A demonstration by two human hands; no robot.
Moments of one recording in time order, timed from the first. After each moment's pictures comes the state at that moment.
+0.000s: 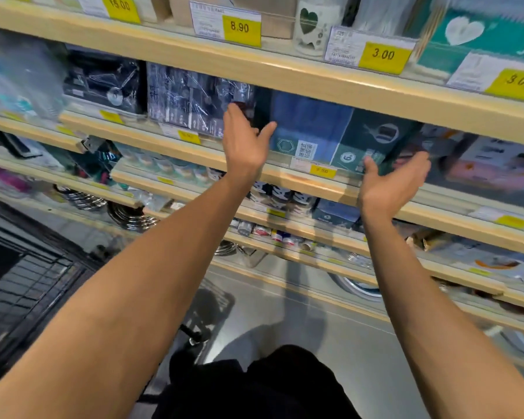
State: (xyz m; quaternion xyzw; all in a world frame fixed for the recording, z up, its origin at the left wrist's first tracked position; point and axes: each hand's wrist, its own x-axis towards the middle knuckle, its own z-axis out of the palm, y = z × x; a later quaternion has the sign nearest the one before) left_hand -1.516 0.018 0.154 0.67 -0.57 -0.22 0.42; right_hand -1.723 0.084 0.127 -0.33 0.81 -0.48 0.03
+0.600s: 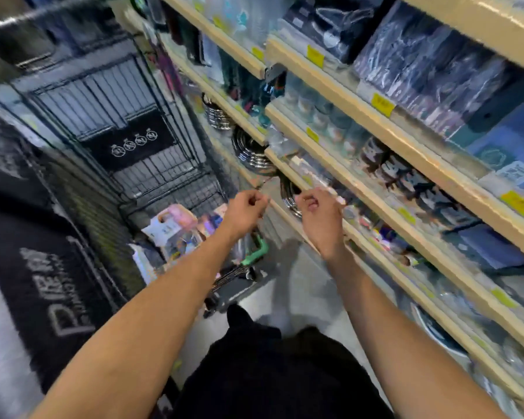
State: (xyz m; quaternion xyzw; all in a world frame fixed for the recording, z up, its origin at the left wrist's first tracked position) left_hand -1.257 0.242 0.013 0.75 -0.37 -0.39 0.37; right_hand -1.423 0.183 0.047 -0.71 0.53 -0.27 0.38
